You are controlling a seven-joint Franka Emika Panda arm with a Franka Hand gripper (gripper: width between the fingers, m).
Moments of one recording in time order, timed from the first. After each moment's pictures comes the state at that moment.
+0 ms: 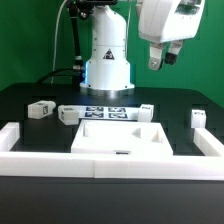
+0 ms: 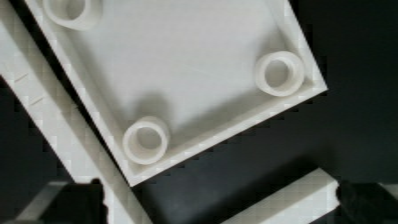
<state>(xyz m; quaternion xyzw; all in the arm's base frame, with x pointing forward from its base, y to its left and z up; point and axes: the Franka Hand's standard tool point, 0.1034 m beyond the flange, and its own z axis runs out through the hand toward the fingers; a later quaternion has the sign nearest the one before) 0.563 0.059 0.155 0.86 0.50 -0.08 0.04</state>
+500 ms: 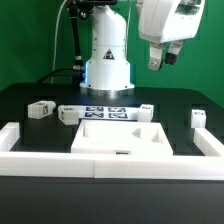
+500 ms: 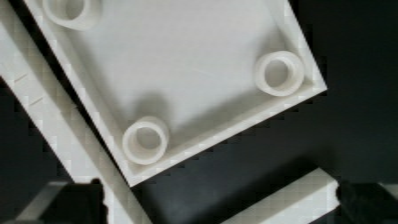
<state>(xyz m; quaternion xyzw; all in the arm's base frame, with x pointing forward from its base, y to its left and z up) 0.562 0.059 0.155 0.86 0.50 -0.08 0.04</state>
